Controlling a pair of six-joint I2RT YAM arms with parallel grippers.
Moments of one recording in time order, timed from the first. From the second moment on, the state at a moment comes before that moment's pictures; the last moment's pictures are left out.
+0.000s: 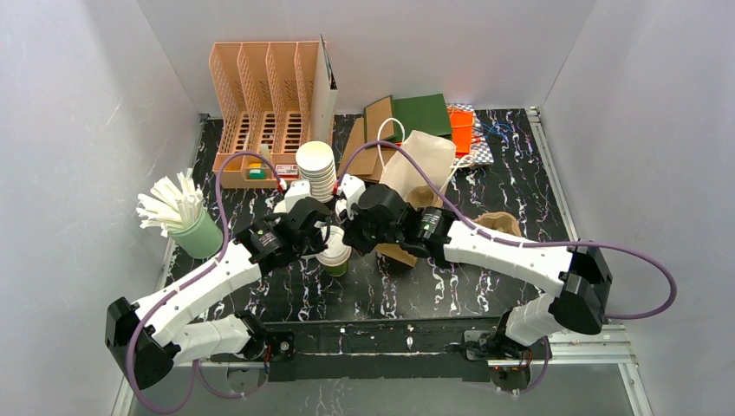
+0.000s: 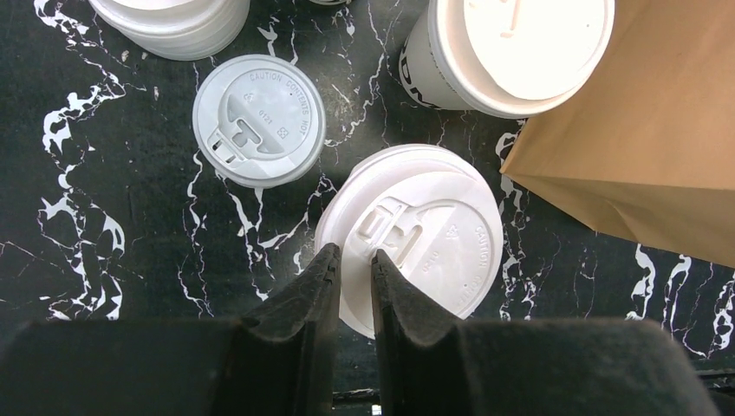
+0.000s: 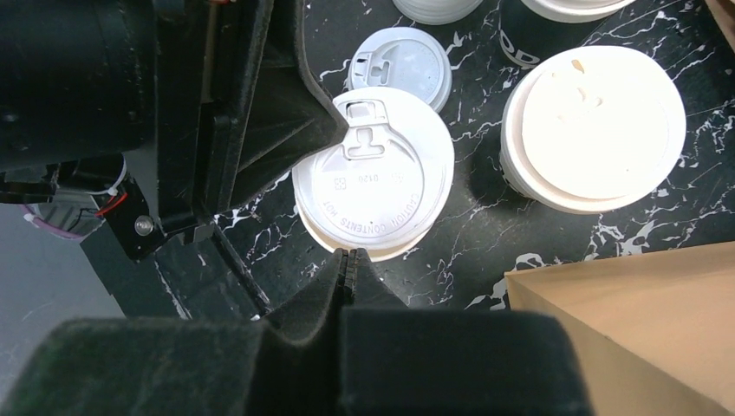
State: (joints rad) left arm -0.82 1.07 0.92 -0.79 -0.44 -0.79; right arm 1.13 1.45 1.23 -0.39 0.00 0.23
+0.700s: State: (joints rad) left arm -0.82 1.06 0.92 -0.80 -0.41 -0.80; right arm 1.13 1.52 1.23 -0.40 -0.02 0.23
